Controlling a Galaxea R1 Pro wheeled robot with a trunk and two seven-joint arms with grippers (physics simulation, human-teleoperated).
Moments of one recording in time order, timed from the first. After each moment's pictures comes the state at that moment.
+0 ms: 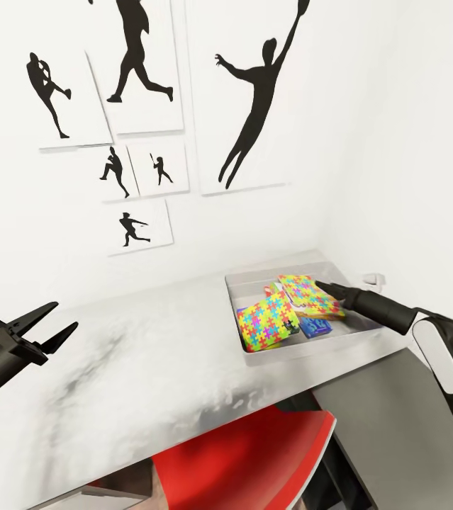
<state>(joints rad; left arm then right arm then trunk) -0.21 0.39 0.41 -1.61 1.66 0.92 -0.32 -0.66 -0.41 -0.02 -1.31 -0.72 0.62 0.63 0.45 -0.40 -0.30</state>
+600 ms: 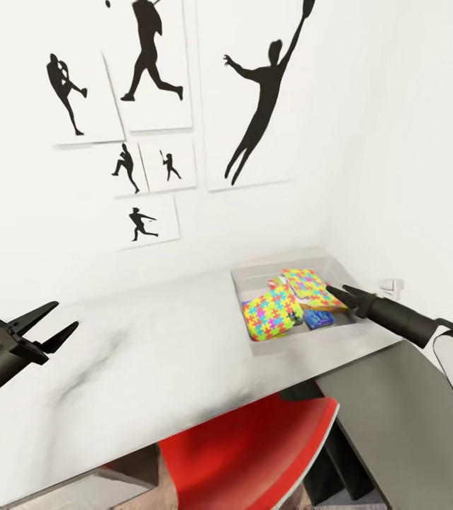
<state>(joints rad) -0.21 0.39 0.41 -1.61 1.66 0.92 -0.32 -0.54 -0.42 -0.11 -1.49 -0.70 0.61 0.62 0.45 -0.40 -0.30</state>
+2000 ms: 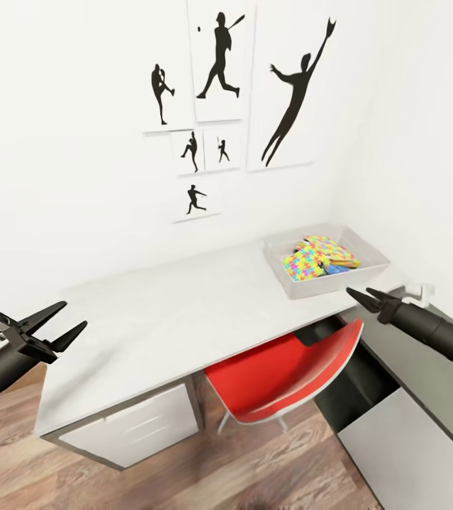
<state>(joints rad) -0.22 0.38 0.37 -1.61 1.66 0.92 -0.34 -0.45 -0.42 -0.26 -1.61 -0.66 0.66 0.59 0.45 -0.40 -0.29</state>
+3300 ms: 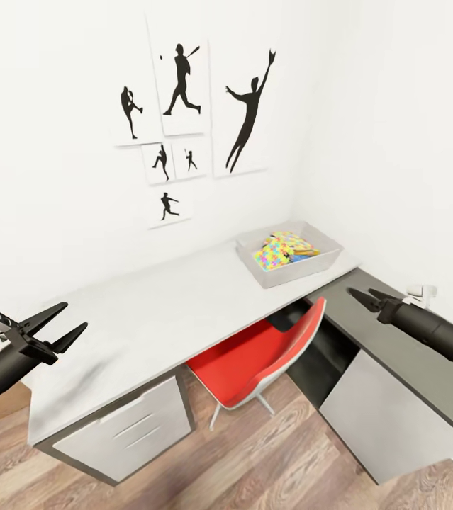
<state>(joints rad) -0.21 0.38 0.36 -1.61 1.65 0.91 -0.33 -0.45 -0.41 -0.26 -1.61 -0.66 0.66 0.55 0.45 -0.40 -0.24</state>
